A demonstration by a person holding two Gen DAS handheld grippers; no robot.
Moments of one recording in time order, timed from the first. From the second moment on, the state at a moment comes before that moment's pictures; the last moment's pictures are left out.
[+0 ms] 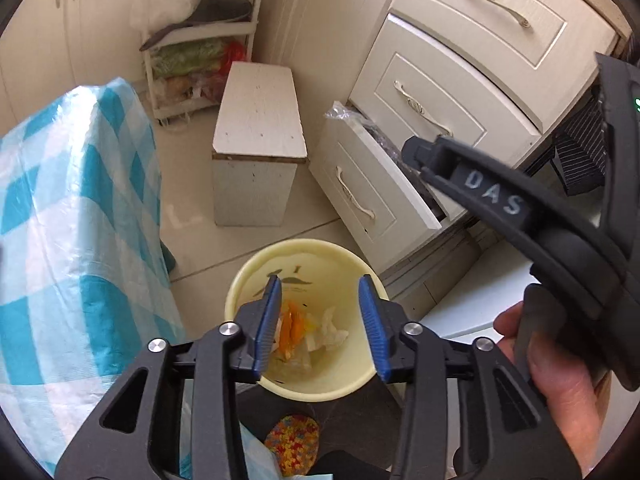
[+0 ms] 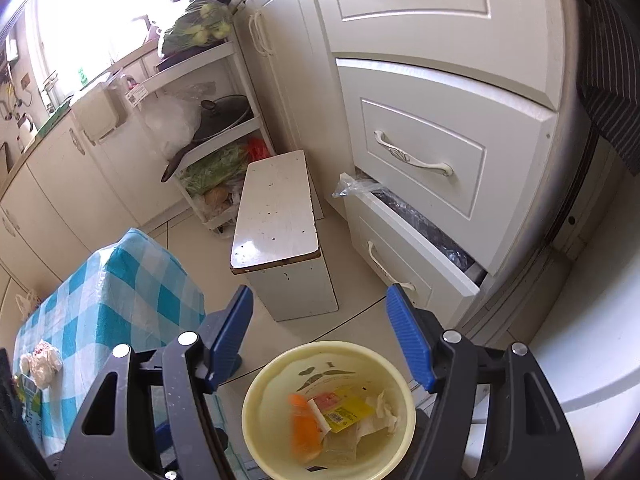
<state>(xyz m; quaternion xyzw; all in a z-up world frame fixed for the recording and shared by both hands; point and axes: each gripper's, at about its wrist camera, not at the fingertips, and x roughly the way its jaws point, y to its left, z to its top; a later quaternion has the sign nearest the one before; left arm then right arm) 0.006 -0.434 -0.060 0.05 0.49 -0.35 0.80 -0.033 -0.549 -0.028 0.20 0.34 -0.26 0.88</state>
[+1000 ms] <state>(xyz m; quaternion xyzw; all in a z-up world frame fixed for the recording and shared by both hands) -0.029 -0.218 0.032 0.08 0.37 -0.21 0.90 -0.007 -0.428 0.023 0.07 0.29 -0.17 0.94</state>
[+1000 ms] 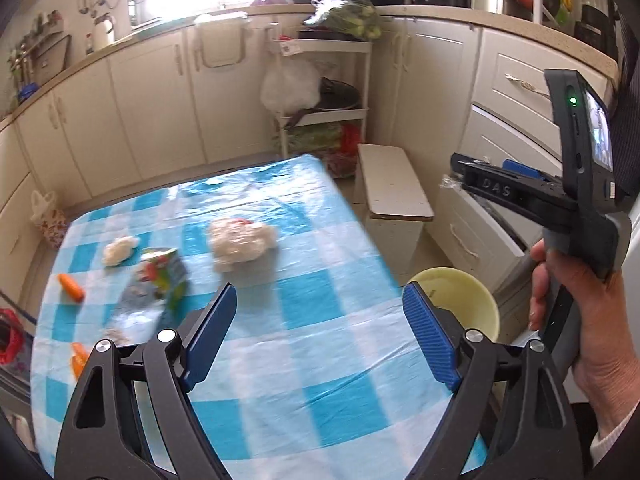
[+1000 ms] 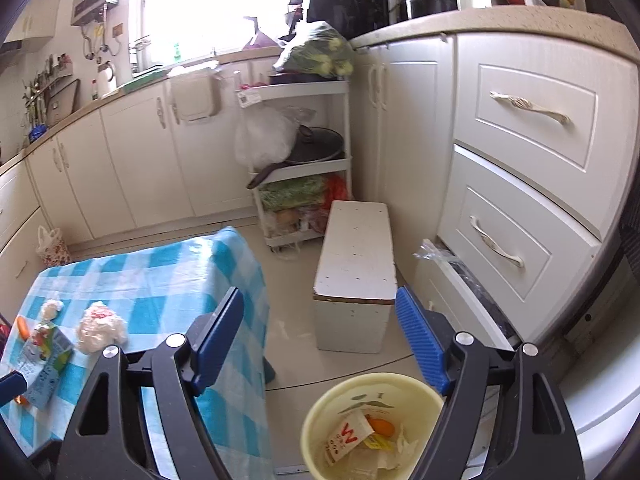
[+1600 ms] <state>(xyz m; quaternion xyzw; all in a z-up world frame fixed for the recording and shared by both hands) 0.013 -0.011 -0.005 0.04 0.42 -0.05 0.90 0.010 -0.350 0.033 0.03 0.32 -0.06 0.95</state>
